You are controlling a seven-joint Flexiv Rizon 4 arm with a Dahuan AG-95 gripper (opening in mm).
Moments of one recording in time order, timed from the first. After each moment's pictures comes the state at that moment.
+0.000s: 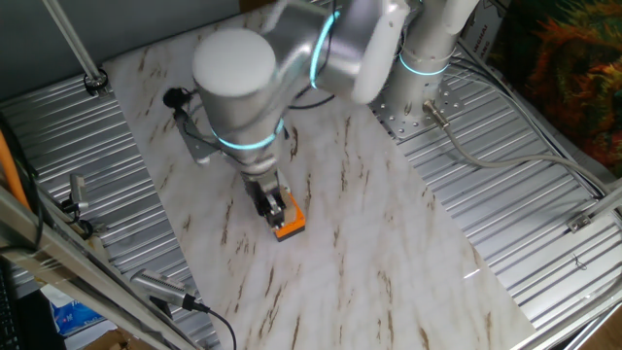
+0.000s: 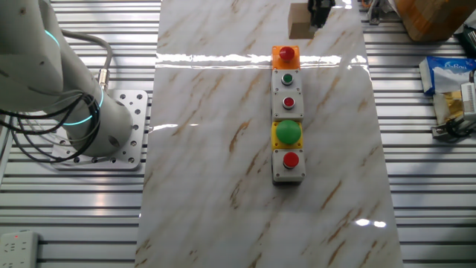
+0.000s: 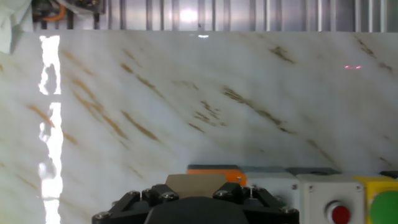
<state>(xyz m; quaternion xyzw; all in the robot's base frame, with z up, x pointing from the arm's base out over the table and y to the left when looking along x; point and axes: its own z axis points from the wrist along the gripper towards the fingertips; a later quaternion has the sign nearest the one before) 0.526 0.223 0.167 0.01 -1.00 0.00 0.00</state>
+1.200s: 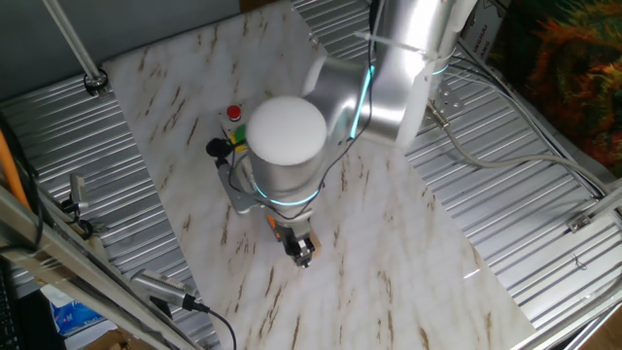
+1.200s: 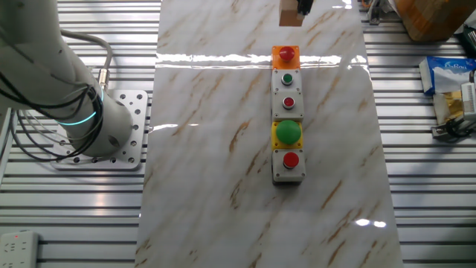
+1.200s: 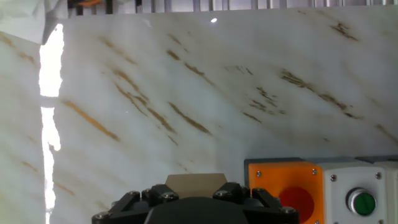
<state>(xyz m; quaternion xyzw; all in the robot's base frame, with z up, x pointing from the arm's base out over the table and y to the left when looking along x) 0.516 0.284 0.122 -0.01 -1.00 0.00 0.00</state>
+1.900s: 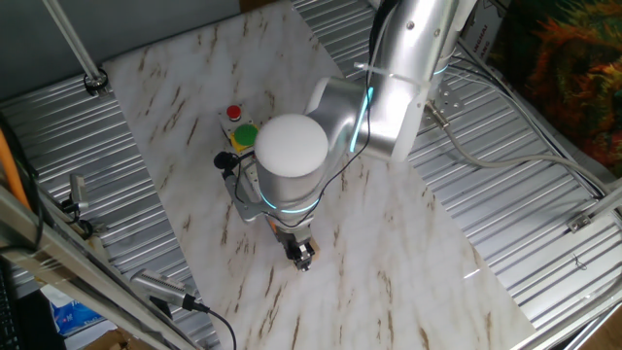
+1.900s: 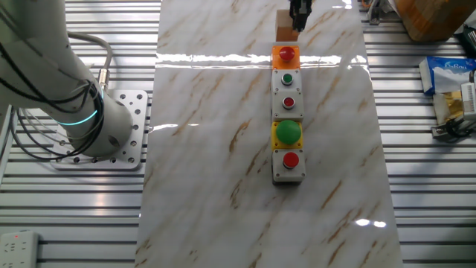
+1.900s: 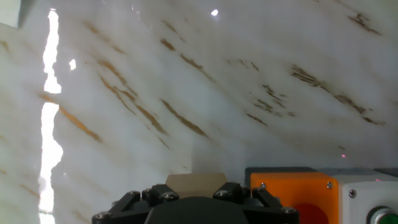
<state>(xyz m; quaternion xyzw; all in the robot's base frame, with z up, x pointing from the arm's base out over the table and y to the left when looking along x) 0.511 0.278 0.074 0.01 -1.00 0.00 -0.01</state>
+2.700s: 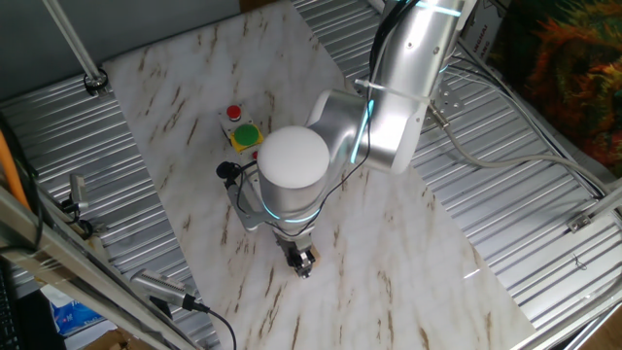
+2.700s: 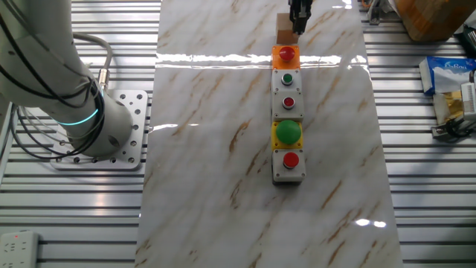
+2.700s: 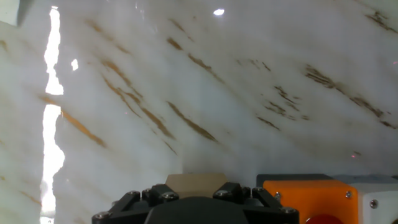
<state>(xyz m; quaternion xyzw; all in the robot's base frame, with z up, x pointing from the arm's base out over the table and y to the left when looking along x) 0.514 0.285 0.059 0.01 -1.00 0.00 -0.01</state>
